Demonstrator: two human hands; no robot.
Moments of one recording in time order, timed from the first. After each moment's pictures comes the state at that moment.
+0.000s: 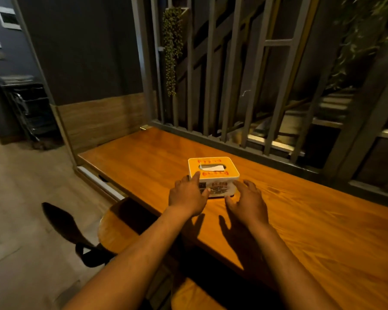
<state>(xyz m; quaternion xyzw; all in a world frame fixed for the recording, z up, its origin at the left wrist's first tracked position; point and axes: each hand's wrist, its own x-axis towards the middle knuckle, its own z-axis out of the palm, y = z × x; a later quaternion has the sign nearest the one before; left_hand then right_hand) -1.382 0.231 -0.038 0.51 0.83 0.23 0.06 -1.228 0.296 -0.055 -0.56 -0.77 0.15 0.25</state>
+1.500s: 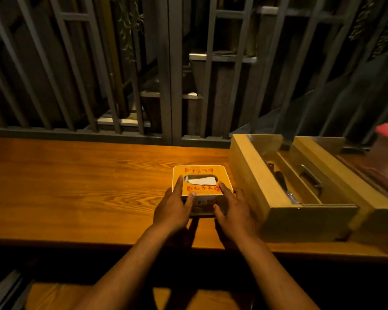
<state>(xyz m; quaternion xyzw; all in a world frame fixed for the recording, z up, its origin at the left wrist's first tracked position) -0.999 0.233 -0.098 0.67 0.66 0.26 0.21 -0.837 0.184 -0.085 -0.73 -0.62 0.11 0.26</state>
